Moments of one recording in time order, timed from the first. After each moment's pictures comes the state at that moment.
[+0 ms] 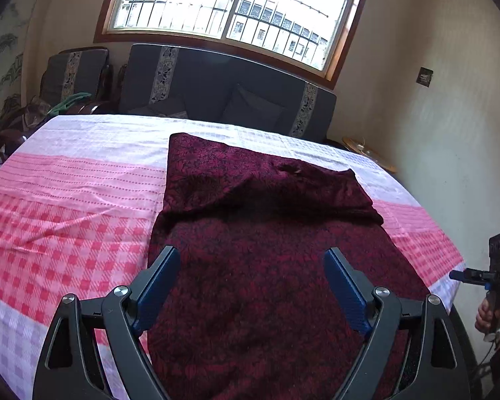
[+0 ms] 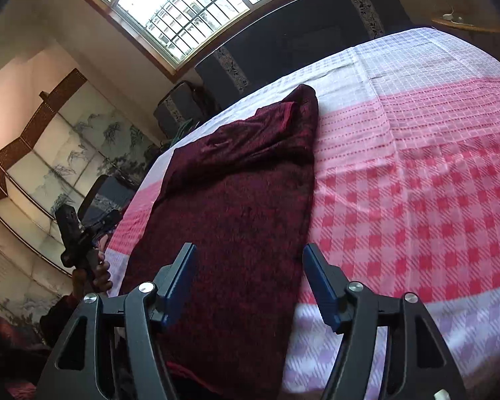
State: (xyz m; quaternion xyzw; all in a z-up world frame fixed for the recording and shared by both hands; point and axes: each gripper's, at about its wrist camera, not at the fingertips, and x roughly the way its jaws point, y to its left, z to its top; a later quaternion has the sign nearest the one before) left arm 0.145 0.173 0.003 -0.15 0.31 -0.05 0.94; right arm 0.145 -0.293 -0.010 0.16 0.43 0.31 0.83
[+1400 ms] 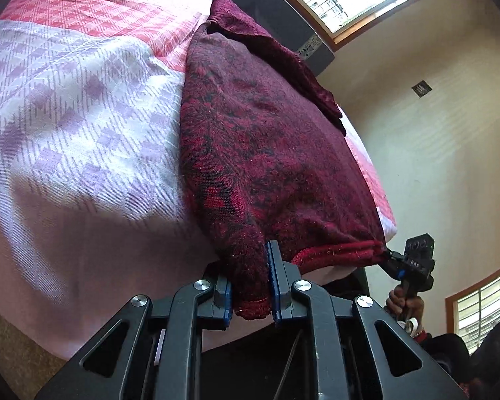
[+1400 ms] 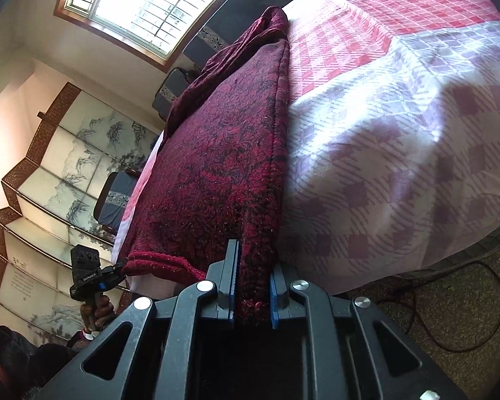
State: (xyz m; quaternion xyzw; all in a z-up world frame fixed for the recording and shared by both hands) left arm -0.001 0.185 -0.096 -0.34 0.43 -0.13 0.83; right arm 0.051 -0.290 -0.113 0.25 0.47 0.30 0.79
